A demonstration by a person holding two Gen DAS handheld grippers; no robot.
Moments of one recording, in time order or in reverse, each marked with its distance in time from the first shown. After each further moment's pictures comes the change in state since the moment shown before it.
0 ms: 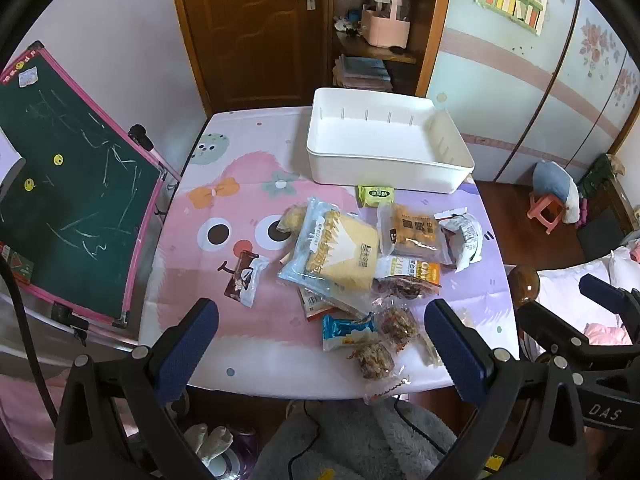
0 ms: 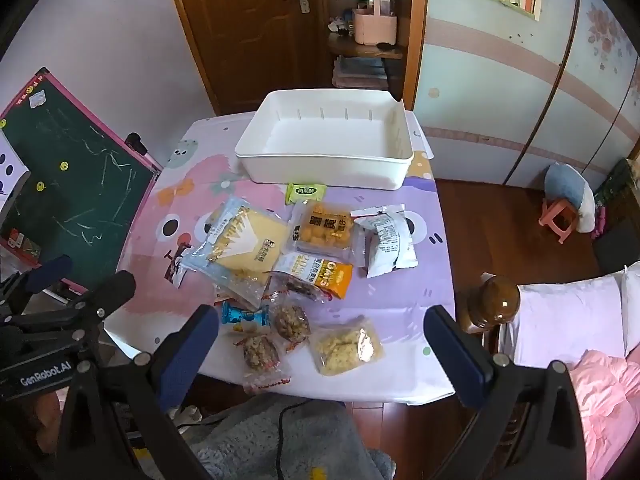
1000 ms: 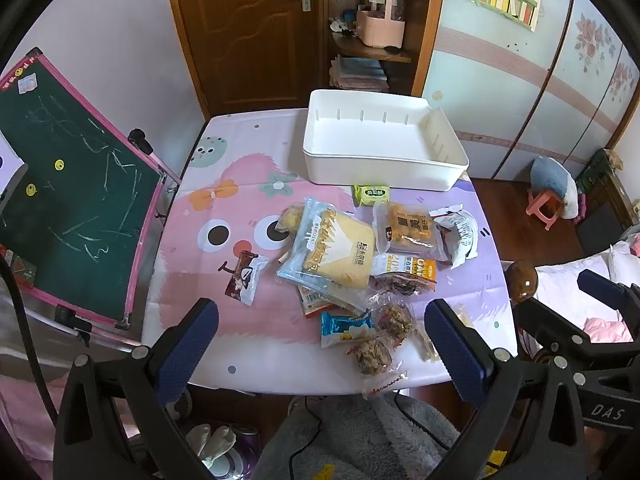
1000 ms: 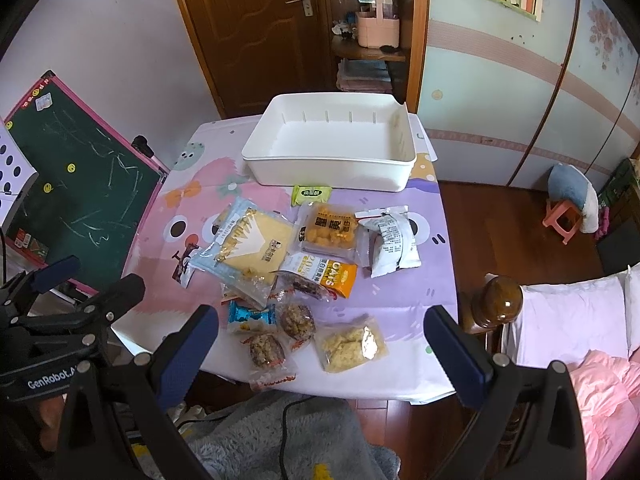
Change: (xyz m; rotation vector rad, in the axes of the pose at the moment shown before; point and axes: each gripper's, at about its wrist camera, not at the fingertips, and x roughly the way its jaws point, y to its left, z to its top) left arm 0.001 0.001 0.003 -0.002 0.002 0.000; right arm -0.009 0.002 0.002 0.000 -0.006 0.010
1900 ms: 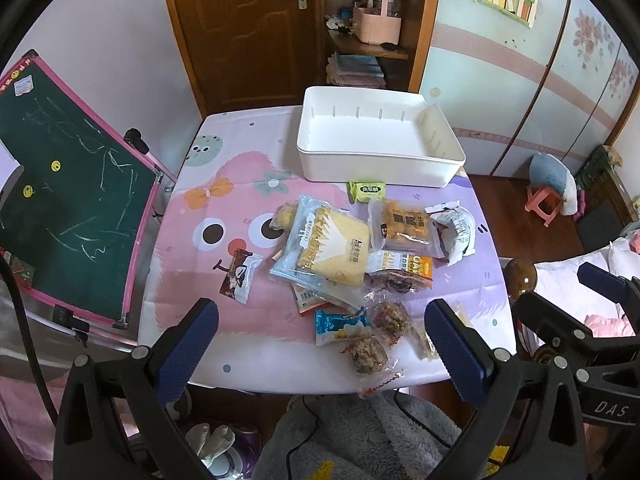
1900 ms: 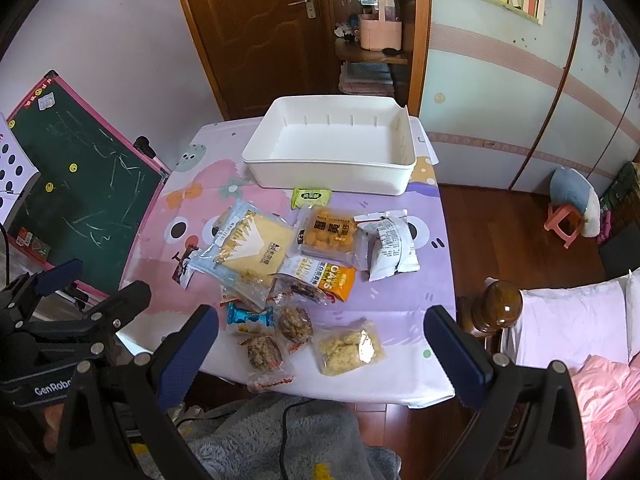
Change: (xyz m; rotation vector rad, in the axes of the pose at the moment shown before) left arm -0.009 -0.007 -0.001 0.014 0.010 -0.007; right arm -0.001 -0.004 -0.001 0.001 -0.003 0.015
